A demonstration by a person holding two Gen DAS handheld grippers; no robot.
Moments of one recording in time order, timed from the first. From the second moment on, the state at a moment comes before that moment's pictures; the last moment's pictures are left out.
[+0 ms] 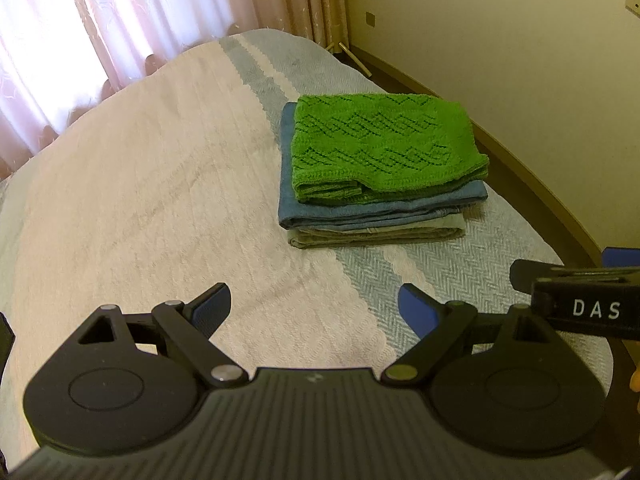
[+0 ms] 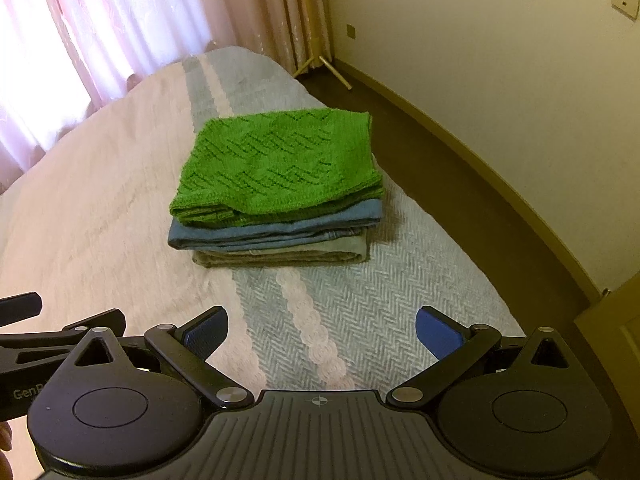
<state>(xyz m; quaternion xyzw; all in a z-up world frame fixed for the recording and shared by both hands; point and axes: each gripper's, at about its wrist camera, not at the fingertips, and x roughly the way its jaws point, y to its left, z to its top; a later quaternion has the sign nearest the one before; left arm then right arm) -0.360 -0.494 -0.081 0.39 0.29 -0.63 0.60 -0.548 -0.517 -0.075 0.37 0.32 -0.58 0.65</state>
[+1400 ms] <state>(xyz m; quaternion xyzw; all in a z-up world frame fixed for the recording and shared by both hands) -0.367 -0.546 -0.118 0.42 0.32 -0.60 0.61 -0.545 -0.572 -0.114 0.39 0.37 -0.55 0.63</state>
